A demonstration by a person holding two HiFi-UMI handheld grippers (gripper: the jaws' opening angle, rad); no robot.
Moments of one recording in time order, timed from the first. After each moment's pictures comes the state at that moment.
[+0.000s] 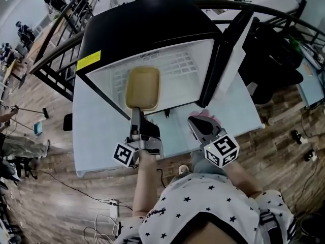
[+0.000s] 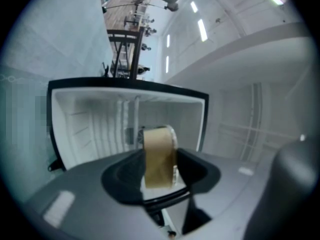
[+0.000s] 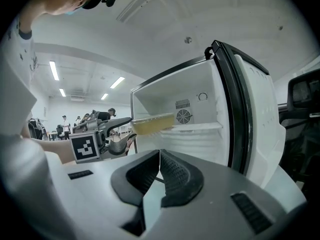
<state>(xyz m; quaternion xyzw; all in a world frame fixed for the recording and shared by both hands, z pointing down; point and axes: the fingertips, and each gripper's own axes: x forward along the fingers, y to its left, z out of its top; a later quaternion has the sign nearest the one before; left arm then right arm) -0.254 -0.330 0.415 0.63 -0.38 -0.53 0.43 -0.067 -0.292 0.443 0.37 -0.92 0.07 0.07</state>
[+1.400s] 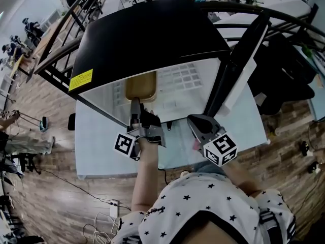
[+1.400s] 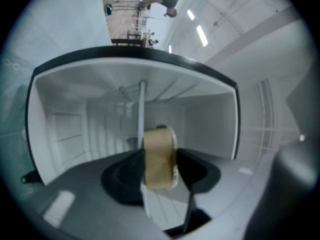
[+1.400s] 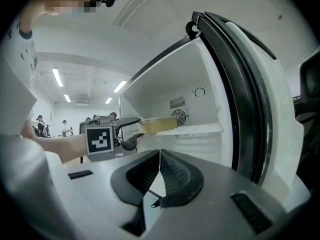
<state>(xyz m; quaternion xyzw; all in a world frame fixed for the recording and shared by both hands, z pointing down) -0.262 -0.422 0.413 0.57 -0.44 -0.55 0.42 -0.072 -0.368 0.443 0.34 -0.93 0.08 0.05</state>
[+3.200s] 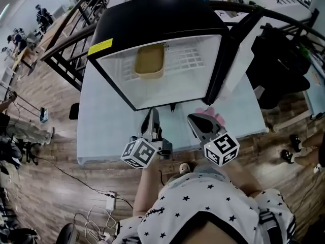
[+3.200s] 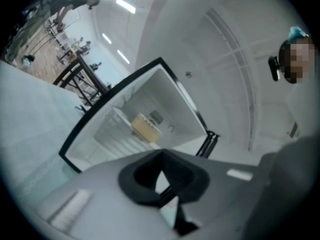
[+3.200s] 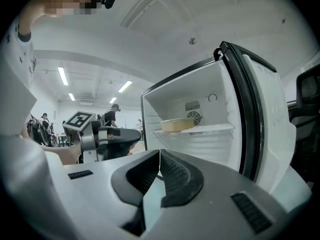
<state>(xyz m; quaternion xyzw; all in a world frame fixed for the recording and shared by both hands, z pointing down) -0.212 -0.296 0.422 0.75 -0.55 -0.25 0.26 -0.083 -0.274 0.437 0.33 -0.94 0.07 0.05</state>
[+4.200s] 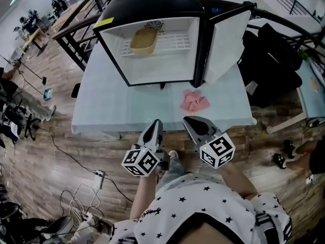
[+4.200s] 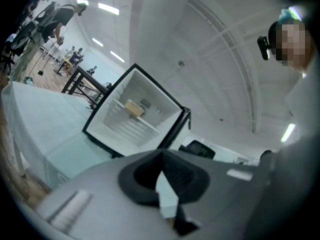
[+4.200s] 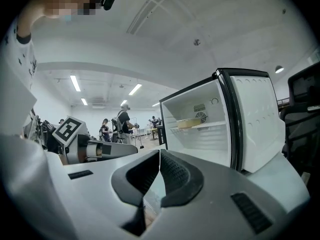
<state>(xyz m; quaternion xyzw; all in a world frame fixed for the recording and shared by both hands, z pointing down) -0.106 -0.129 0.442 0.75 -0.58 -0.17 0.25 -0.009 -0.144 0.428 0.27 -0.96 0.08 0.05</state>
